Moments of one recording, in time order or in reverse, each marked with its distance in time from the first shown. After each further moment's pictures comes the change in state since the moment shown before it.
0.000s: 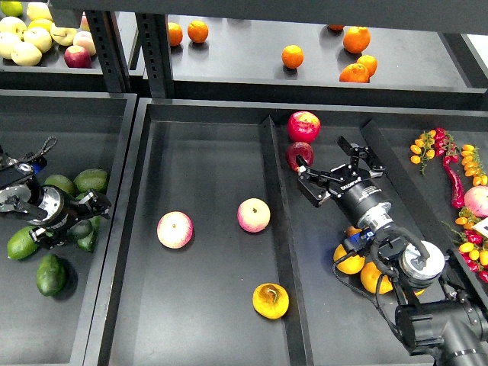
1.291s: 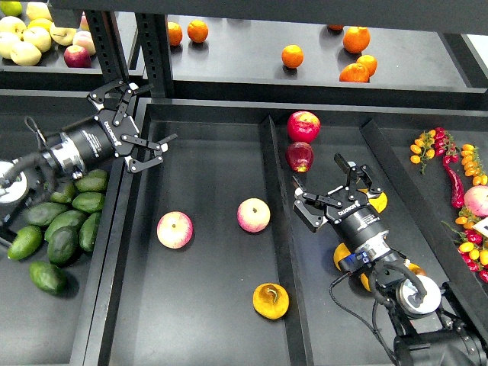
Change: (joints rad) left arm 0.578 -0.312 -1.296 -0.438 -0.426 0.000 0.000; right arm -0.131 0.000 -0.040 -0.015 -0.005 0.371 -0.013
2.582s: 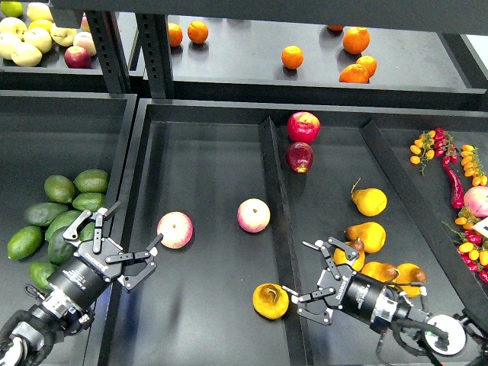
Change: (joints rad) left arm 0.591 -0.105 -0.141 -0.300 -0.017 0.000 0.000; right arm -0.015 -0.302 -0.348 -0.105 -0.148 0.063 -0.149
